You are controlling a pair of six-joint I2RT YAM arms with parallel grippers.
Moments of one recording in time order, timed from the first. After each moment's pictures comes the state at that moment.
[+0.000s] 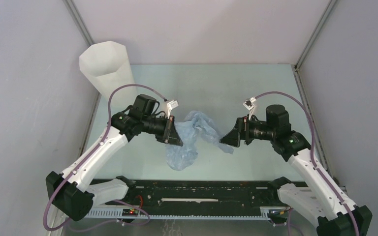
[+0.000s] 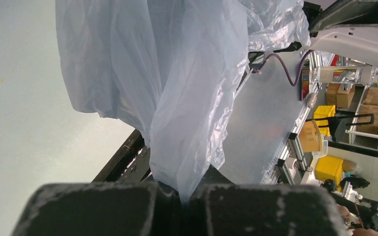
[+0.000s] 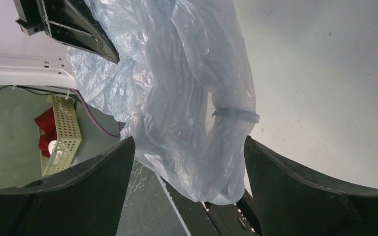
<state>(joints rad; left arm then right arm) -0.52 1.13 1.05 -0.80 0.72 -0.31 0.38 0.86 0.78 -0.44 -0.74 0.41</state>
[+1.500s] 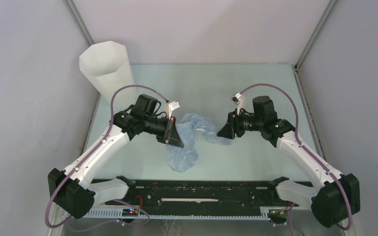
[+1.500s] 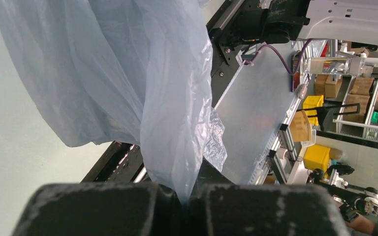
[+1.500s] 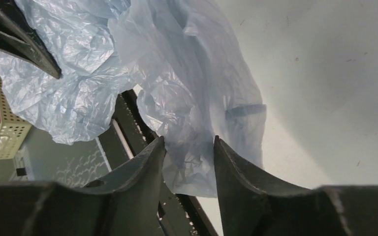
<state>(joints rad) -0.51 1.16 1.05 -0.82 0.77 -0.30 0.40 1.11 0.84 -0.36 -0.72 0.18</state>
